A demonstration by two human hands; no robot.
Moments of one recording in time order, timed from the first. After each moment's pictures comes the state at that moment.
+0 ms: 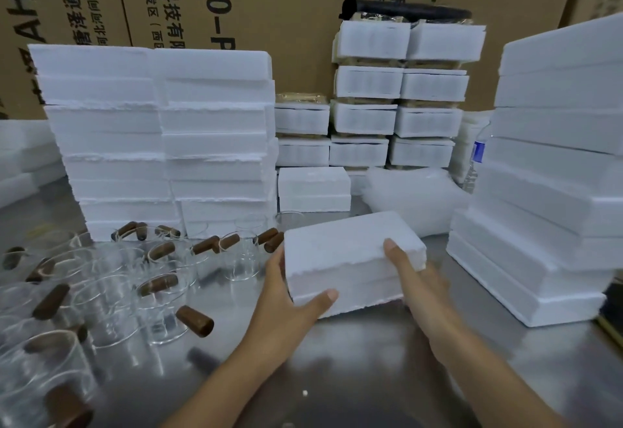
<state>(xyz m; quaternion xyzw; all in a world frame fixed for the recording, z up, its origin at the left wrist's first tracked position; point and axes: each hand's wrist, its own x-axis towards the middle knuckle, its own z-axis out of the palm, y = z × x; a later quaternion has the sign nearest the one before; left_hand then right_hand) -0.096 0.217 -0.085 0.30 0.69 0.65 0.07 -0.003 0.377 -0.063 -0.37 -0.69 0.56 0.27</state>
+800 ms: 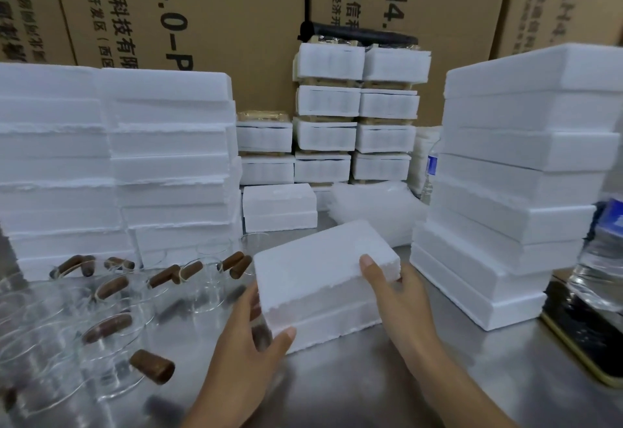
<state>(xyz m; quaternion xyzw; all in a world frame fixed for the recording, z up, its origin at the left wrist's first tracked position) -0.096 0.206 -0.098 0.31 0.74 0.60 0.06 0.004 0.378 -0.064 -0.29 -0.67 0.56 0.39</state>
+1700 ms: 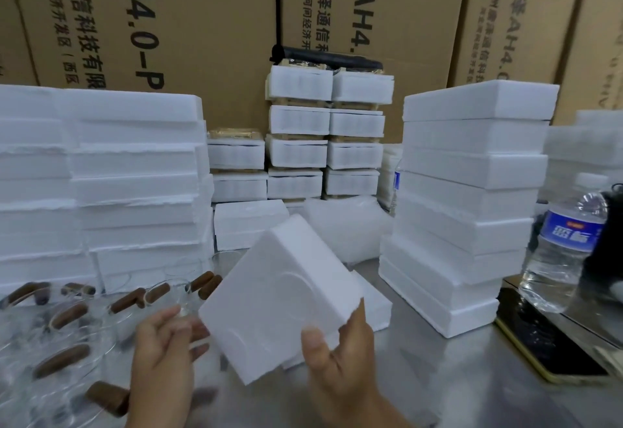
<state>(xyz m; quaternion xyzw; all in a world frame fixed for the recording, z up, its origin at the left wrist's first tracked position) -0.119 0.204 -0.081 0.11 0.59 0.80 0.00 0.008 0.320 -0.063 0.00 -0.70 0.42 0.58</state>
